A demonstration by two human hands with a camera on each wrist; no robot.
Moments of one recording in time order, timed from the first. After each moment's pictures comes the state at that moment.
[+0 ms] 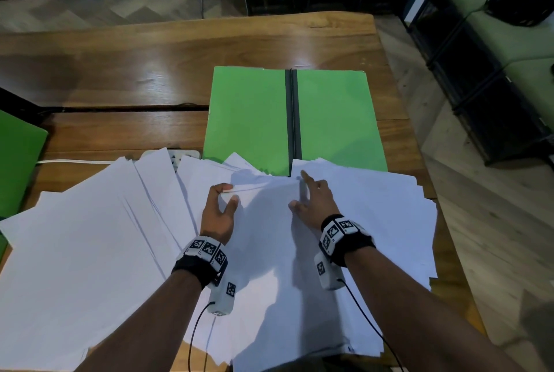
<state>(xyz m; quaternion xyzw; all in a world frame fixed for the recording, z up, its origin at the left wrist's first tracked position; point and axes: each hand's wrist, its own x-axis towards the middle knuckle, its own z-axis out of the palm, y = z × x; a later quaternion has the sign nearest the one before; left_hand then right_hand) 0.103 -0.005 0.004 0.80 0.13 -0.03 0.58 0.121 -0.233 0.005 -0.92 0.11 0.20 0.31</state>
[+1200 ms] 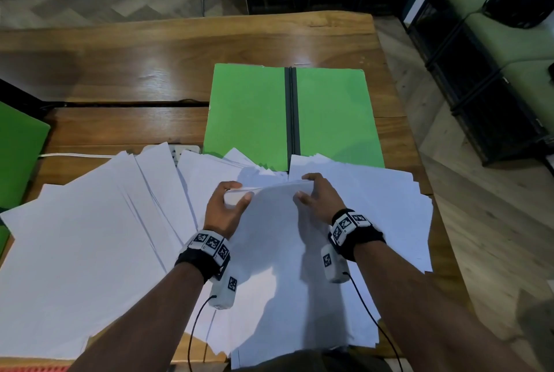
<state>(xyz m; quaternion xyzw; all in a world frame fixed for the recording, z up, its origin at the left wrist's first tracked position) 0.095 -0.014 0.018 0.80 0.13 -0.06 0.58 0.116 -0.255 0.002 -0.89 0.09 0.17 0.40</state>
